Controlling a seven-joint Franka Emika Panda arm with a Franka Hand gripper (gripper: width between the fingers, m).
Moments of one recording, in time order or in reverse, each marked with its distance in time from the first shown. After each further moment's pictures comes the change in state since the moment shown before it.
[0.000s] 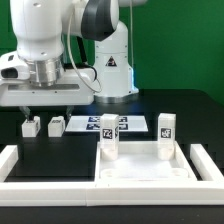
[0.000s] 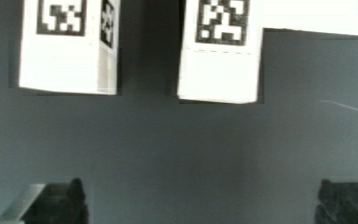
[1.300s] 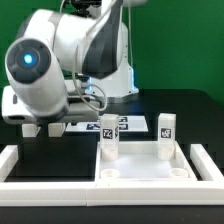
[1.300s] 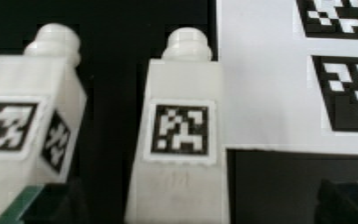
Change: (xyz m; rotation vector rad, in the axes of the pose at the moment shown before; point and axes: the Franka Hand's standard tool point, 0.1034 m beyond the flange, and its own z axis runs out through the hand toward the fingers) arm -0.020 -0.014 0.037 0.059 -0.562 0.033
